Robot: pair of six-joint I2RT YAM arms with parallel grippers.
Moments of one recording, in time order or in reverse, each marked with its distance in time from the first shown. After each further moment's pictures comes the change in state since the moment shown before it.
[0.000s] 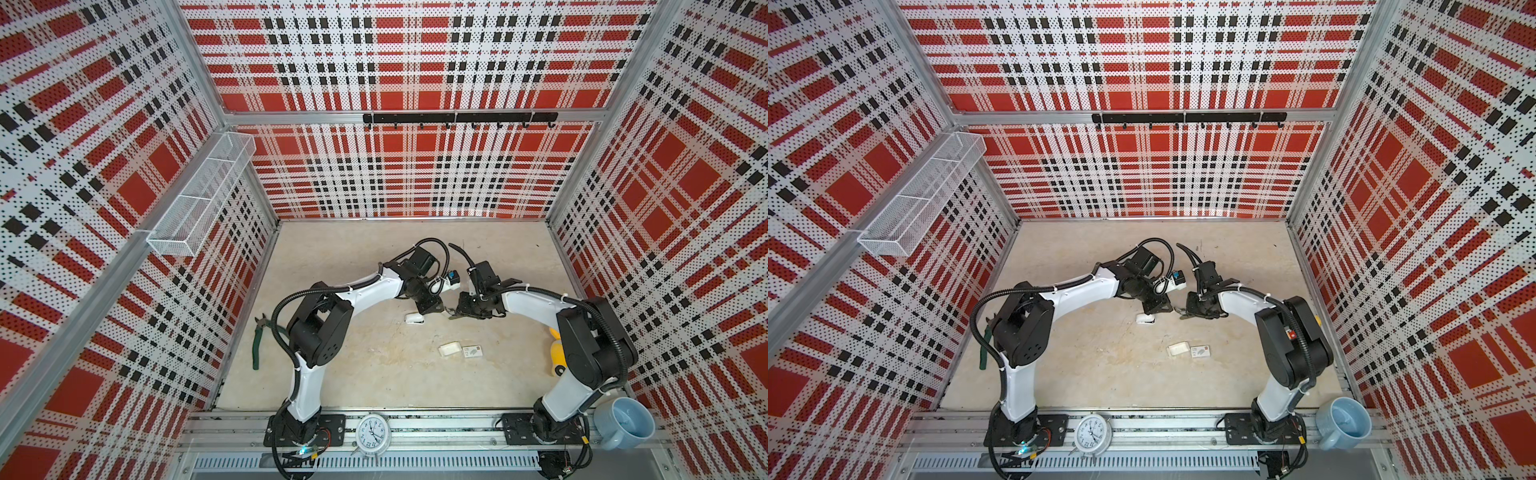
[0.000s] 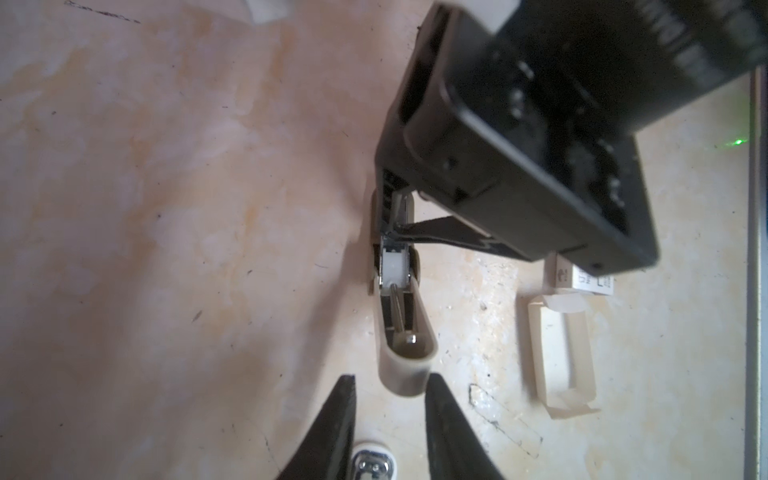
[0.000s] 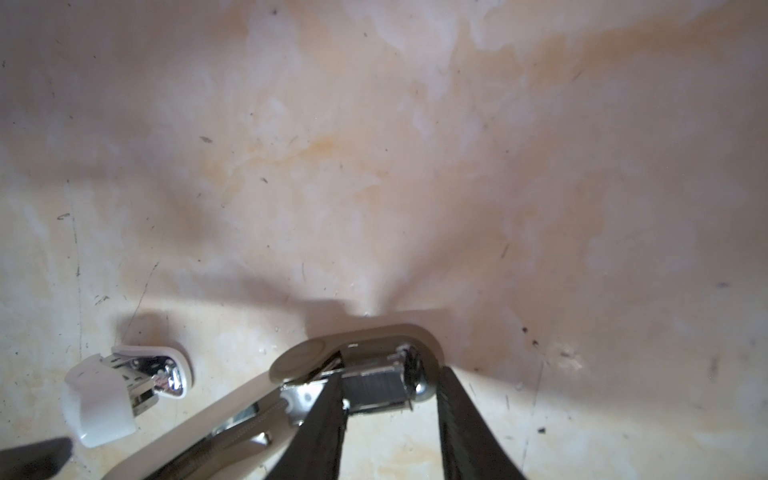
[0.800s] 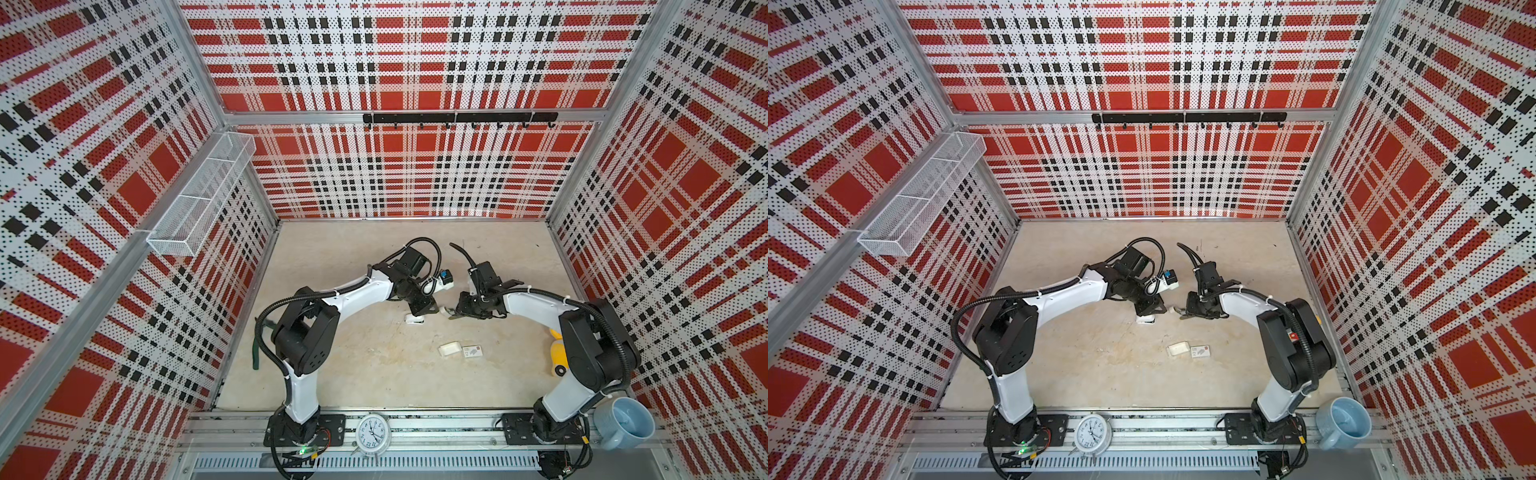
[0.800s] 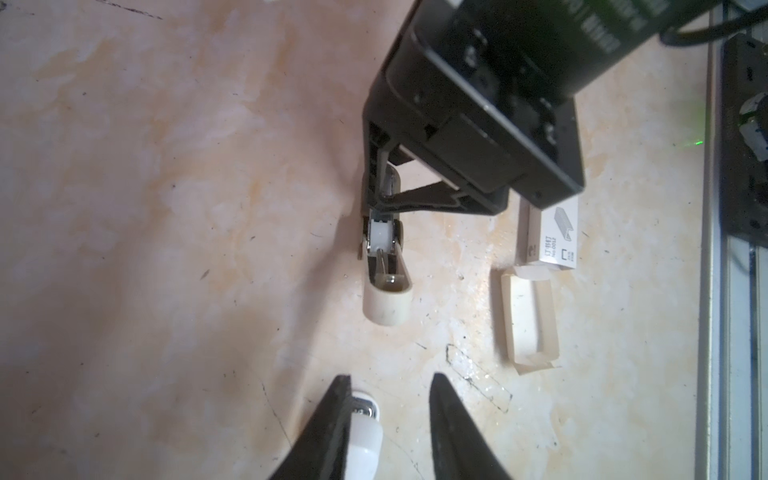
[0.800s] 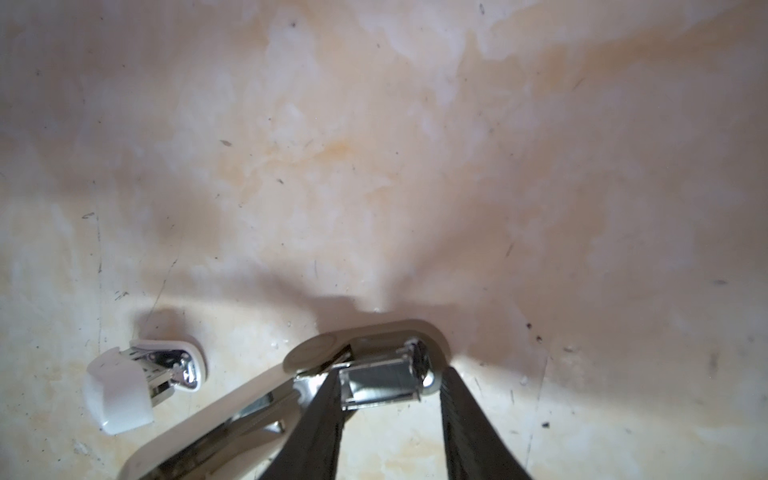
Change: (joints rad) left arm 0.022 -0.109 -0.097 0.003 0.021 0.001; right arm 0.000 -0.030 -0.015 0.018 -0.018 0.004
